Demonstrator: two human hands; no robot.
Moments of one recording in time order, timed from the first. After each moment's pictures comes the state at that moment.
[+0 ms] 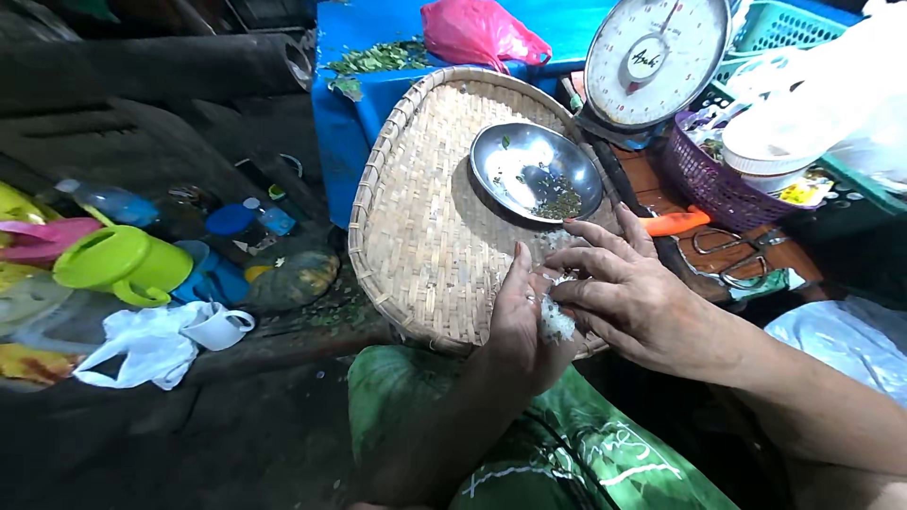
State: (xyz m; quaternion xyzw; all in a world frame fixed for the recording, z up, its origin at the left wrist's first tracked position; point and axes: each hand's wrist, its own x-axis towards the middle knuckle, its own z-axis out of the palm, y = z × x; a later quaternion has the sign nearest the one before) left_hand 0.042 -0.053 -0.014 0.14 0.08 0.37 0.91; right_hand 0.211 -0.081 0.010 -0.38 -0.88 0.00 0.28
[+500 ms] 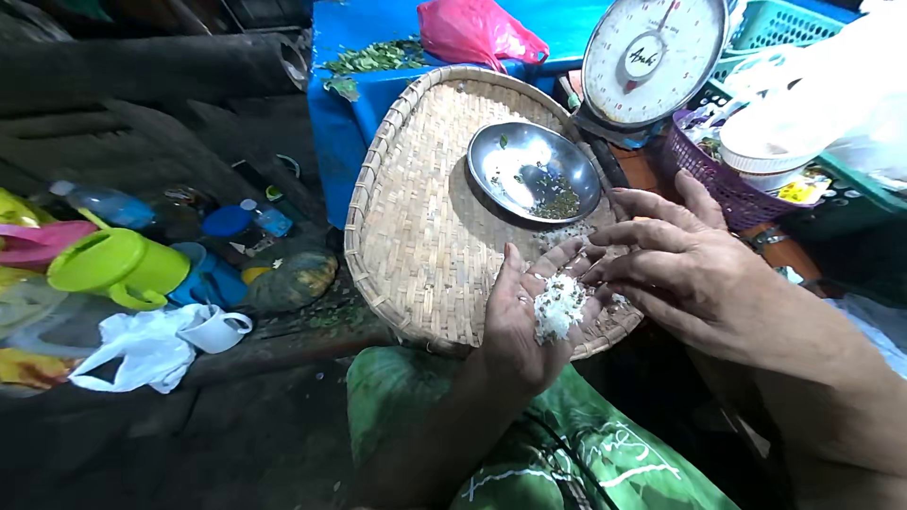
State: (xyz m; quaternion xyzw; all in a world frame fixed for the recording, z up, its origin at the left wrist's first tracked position) left_hand 0.044 -0.052 -0.009 0.17 0.11 0.39 0.90; right_hand 0.241 -0.093 0.044 -0.43 -0.87 -0.03 0.25
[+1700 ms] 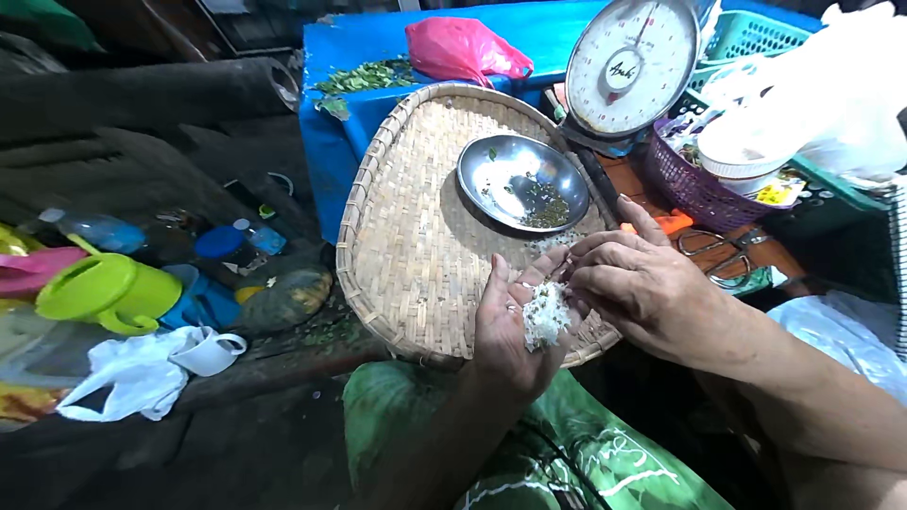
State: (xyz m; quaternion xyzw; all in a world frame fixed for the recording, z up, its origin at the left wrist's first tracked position) left_hand 0.044 -0.050 -0.008 0.15 0.09 0.40 0.90; right_hand 0.226 -0.082 0.024 -0.40 -0.87 -0.07 0.28
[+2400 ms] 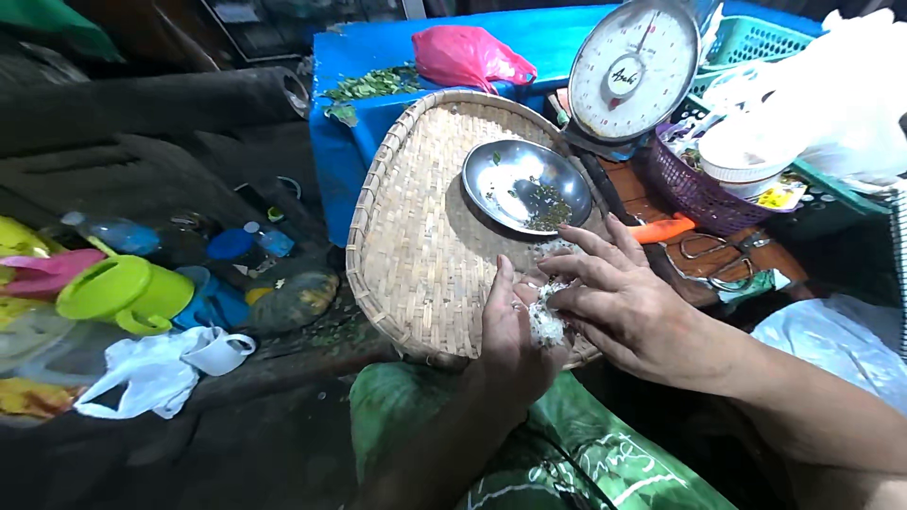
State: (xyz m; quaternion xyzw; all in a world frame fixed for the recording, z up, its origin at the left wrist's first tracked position) left_hand 0.045 -0.049 -0.009 0.10 0.09 0.39 0.91; right_hand 0.208 -0.086 0.013 -0.39 -0.87 -0.01 0.31
